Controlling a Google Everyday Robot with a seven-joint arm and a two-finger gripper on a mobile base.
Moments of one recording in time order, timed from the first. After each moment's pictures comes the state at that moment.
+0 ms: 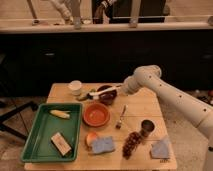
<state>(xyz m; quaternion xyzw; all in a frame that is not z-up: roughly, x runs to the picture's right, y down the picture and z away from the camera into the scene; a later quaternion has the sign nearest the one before) 0.094 0.021 0.854 -0.20 -0.19 0.17 0.95</state>
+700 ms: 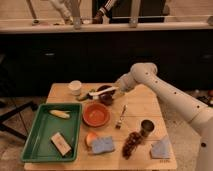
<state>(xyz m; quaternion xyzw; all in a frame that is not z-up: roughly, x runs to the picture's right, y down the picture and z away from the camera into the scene) 0.063 0.008 0.854 -0.20 -0.23 0.10 0.95</state>
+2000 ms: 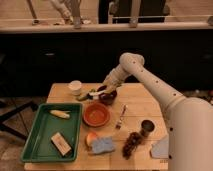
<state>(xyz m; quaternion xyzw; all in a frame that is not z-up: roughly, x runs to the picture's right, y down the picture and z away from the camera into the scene) 0.012 -0.009 0.877 -0.25 -0.28 -0.01 0.93</state>
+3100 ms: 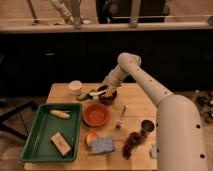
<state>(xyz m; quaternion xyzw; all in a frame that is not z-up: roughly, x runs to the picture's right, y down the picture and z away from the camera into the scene) 0.013 0.003 0.907 -0.29 -0.28 -0.02 0.92</state>
